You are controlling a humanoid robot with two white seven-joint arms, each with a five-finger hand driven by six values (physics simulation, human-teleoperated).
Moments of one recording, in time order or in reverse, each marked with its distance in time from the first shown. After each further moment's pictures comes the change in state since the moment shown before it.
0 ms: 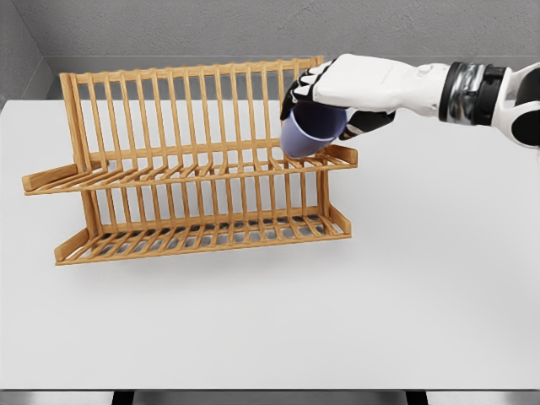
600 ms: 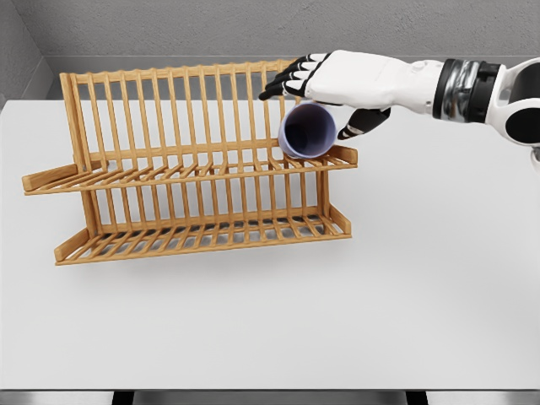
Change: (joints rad) left arm 0.000 0.000 0.000 0.000 0.000 0.000 0.000; right arm -0.005 0.018 -0.006 -0.002 0.007 -0.002 0.000
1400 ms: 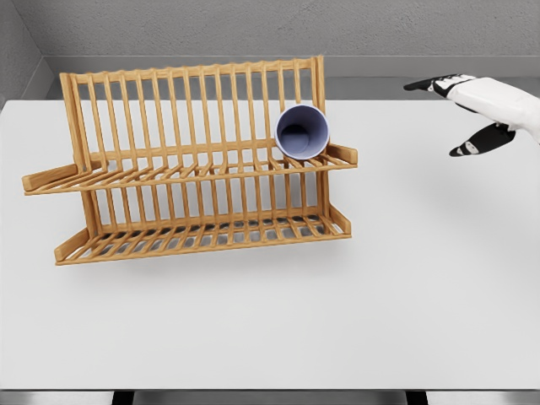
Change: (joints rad) left arm -0.011 0.000 0.001 -0.003 0.002 -0.003 0.001; right arm 0.459 -0.095 -0.504 0.157 0.012 -0.006 0.000
